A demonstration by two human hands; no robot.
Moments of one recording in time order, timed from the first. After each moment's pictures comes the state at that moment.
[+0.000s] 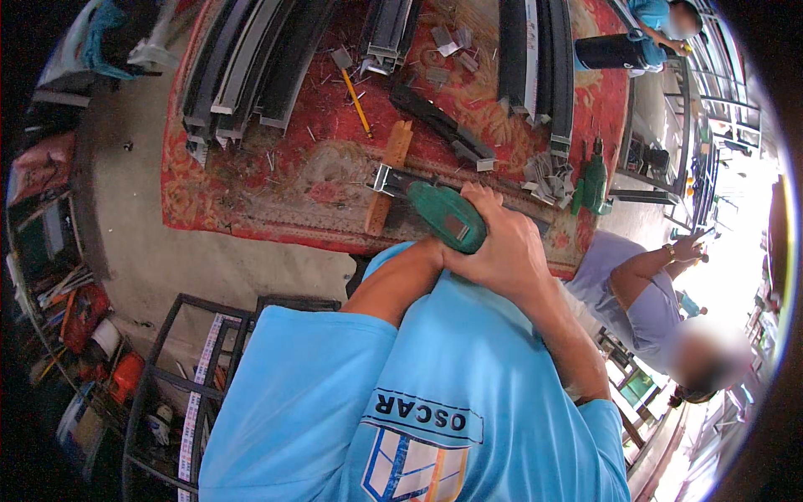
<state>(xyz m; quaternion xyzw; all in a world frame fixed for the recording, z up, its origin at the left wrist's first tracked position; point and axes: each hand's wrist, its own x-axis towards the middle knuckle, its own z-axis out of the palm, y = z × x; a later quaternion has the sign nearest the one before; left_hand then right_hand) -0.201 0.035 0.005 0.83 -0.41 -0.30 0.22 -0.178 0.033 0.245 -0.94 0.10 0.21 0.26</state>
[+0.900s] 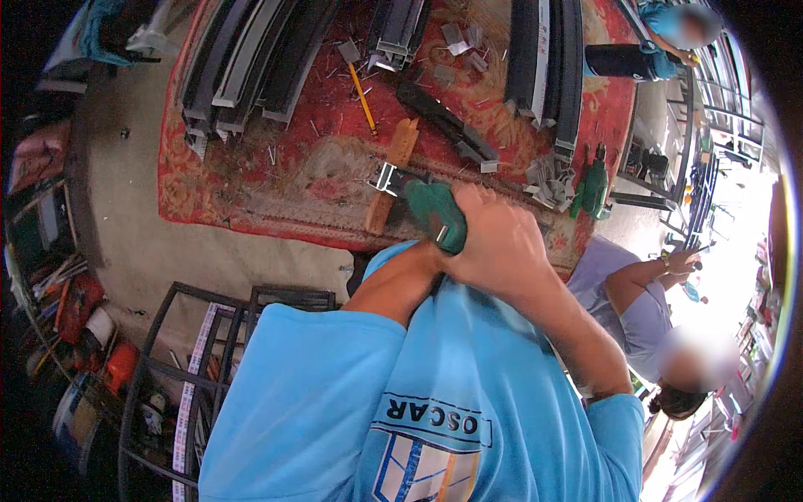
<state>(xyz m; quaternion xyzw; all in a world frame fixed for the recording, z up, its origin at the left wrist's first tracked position) -0.205 0.019 0.003 0.81 -0.43 -0.33 0.21 -0.134 0.053 0.262 -0.94 0.03 0.32 0.10</state>
